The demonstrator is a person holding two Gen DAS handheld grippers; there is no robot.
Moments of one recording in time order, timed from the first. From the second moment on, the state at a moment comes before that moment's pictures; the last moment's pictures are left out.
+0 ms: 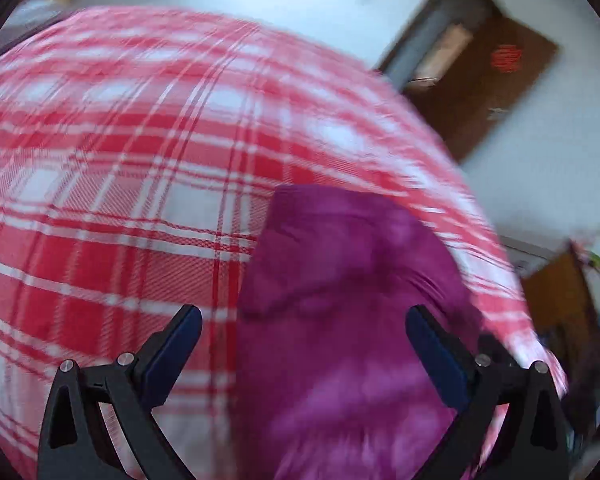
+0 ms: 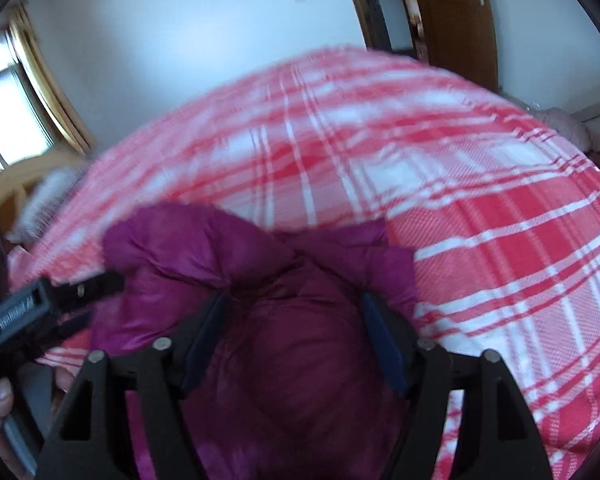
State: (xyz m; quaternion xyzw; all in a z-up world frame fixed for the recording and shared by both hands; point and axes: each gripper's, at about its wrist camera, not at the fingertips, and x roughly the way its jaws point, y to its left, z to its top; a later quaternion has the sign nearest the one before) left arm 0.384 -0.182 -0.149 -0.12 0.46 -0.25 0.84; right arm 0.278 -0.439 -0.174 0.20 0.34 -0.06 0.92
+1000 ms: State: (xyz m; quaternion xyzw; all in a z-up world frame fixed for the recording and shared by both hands) left arm 0.281 -0.138 -0.110 -0.07 0.36 -0.38 0.85; right arm 0.255 -0.432 -0.165 0.29 0.32 0.15 0.89
